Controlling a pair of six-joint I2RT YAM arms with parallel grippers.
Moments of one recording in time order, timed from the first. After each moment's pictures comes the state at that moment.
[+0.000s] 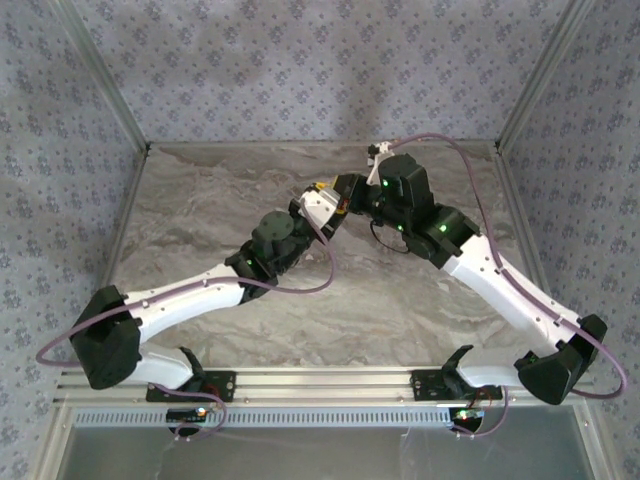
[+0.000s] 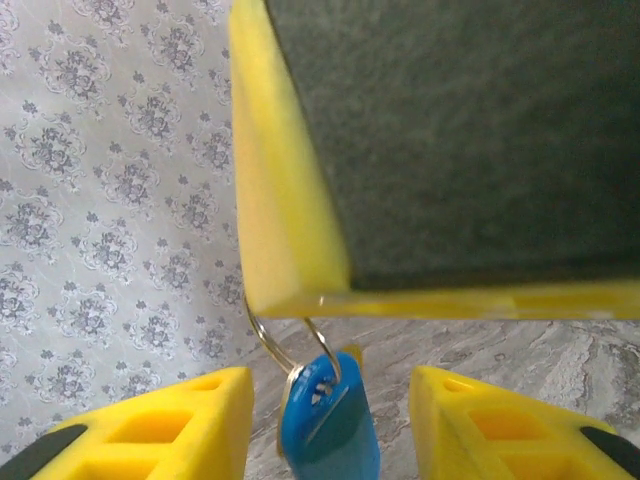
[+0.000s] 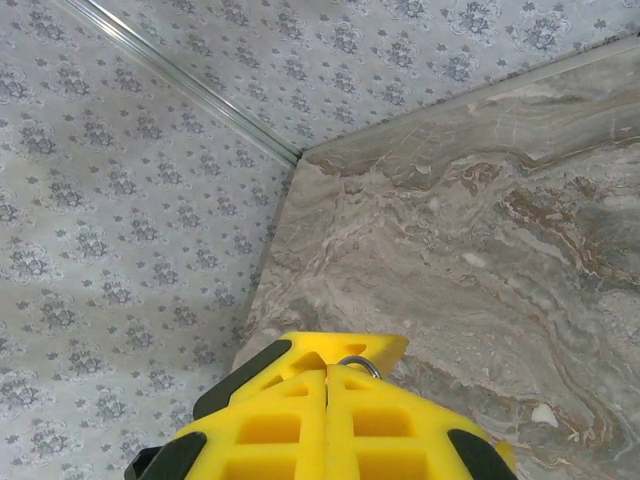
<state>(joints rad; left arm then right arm) -0.94 1.38 0.92 0.50 -0.29 0.23 0.72 1.27 1.37 -0.43 -0.01 0.80</state>
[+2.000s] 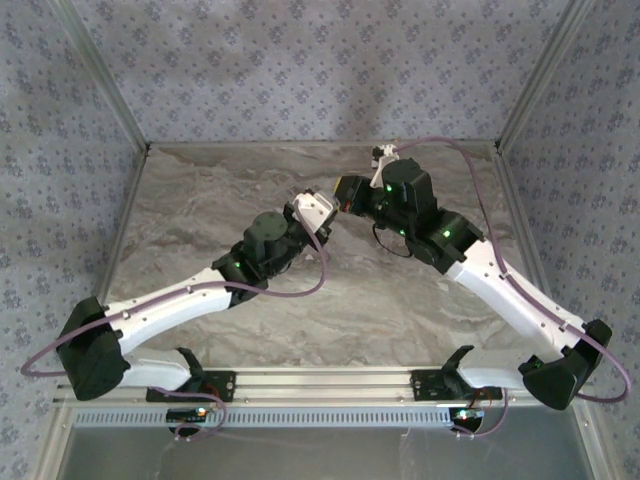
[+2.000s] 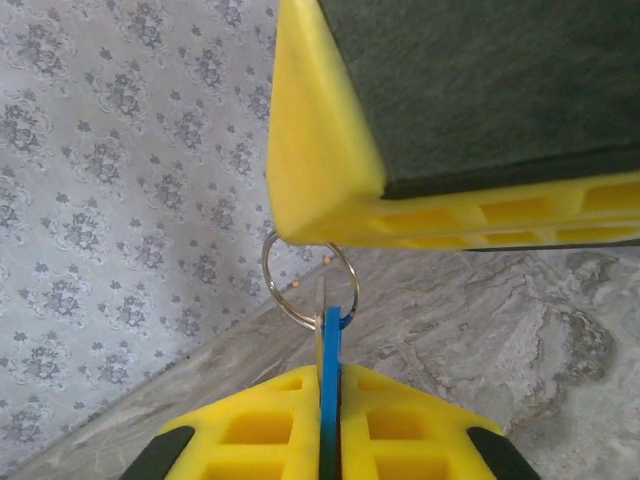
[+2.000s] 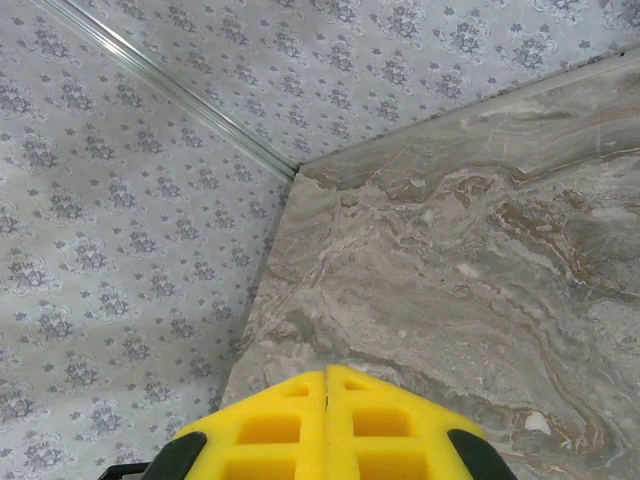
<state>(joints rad) -0.95 1.28 0.91 0.34 -0.23 0.19 0.73 1.24 1.34 -0.41 0.03 0.80</state>
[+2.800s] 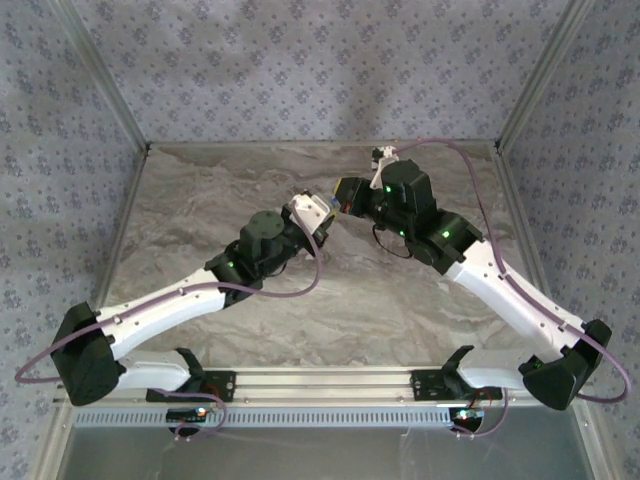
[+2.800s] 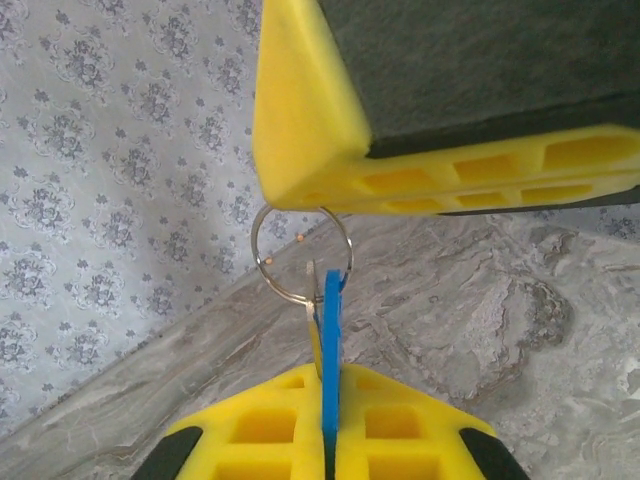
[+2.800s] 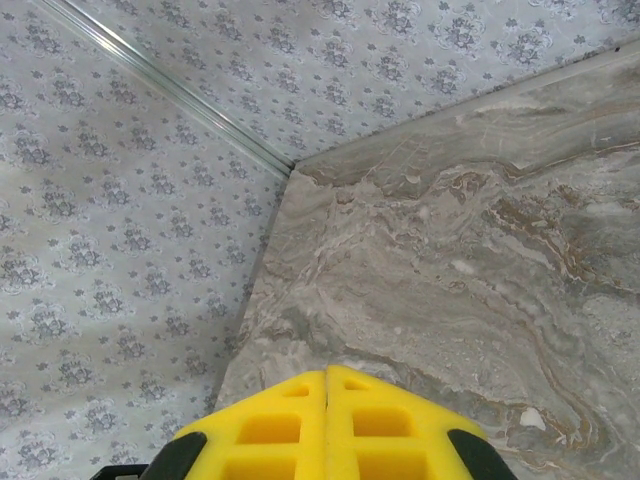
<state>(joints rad) -0.93 1.24 0.91 0.24 -0.16 0.16 0.73 1.24 1.32 -0.41 0.03 0.80</state>
